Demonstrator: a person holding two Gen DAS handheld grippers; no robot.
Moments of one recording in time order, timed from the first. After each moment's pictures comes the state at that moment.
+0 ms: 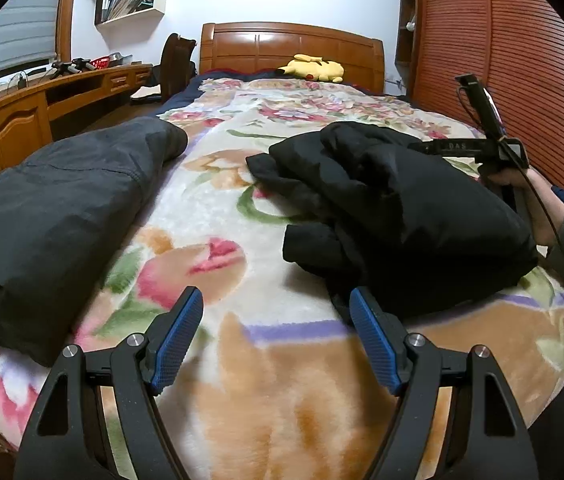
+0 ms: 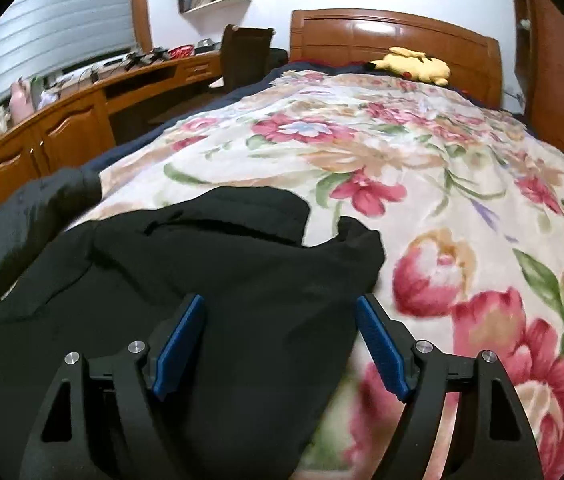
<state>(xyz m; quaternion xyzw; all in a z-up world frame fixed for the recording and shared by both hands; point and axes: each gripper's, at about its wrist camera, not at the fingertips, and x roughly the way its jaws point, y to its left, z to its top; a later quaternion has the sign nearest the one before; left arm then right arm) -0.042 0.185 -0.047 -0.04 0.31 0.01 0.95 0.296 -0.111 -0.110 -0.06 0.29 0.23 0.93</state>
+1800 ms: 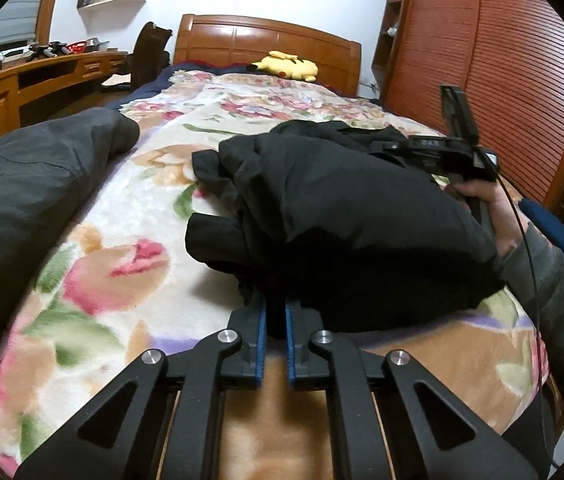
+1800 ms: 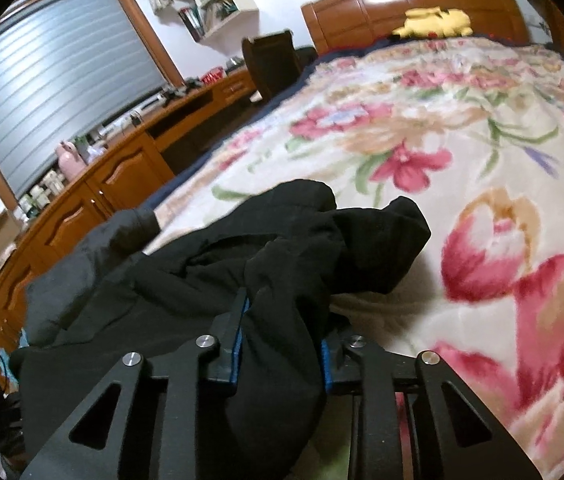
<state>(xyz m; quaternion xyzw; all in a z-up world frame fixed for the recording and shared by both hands) -0.031 0.159 -0.044 -0.08 0.31 -0.05 0.94 0.325 -0.151 -0.126 0.09 0.30 0.35 0.88</state>
